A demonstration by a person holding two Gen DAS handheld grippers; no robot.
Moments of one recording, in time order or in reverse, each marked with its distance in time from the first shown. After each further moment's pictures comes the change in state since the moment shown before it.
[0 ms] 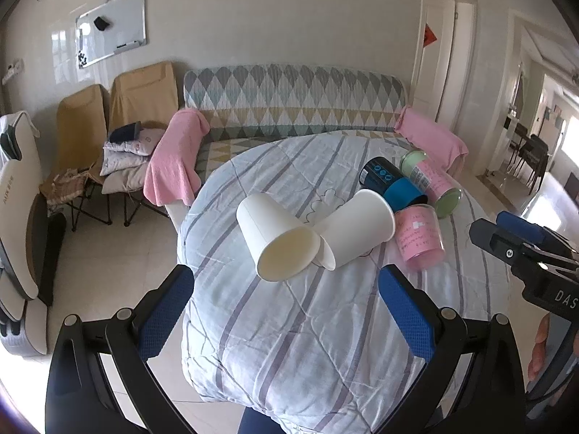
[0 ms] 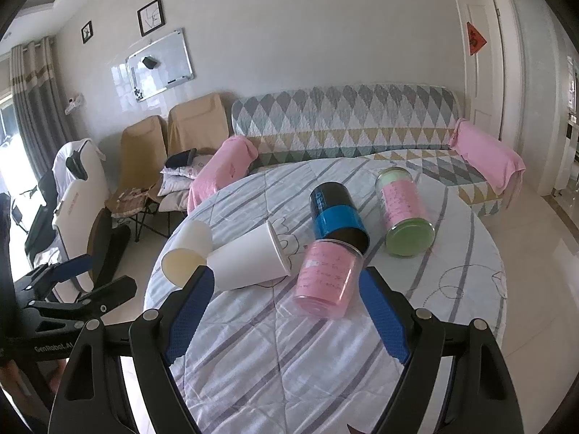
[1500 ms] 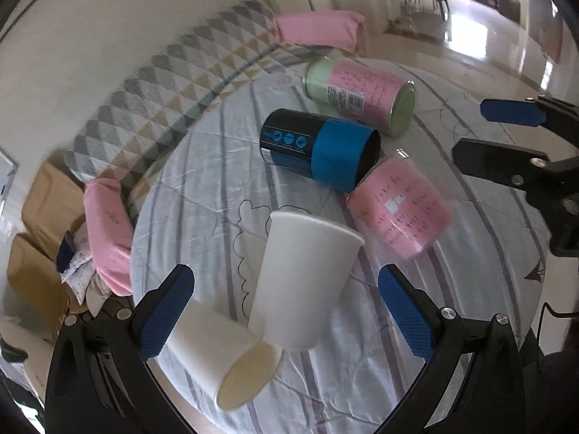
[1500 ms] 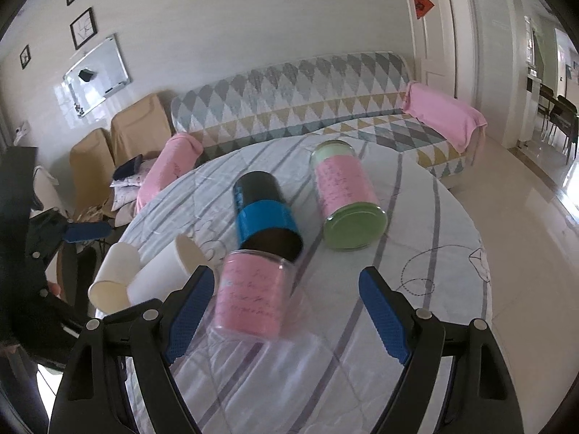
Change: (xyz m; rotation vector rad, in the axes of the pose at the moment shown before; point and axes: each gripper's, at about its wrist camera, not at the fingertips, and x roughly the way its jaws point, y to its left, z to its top) left arm 0.115 -0.099 0.060 0.712 0.244 -0.151; right arm 0.045 -0.063 0.014 0.171 0.049 -0.154
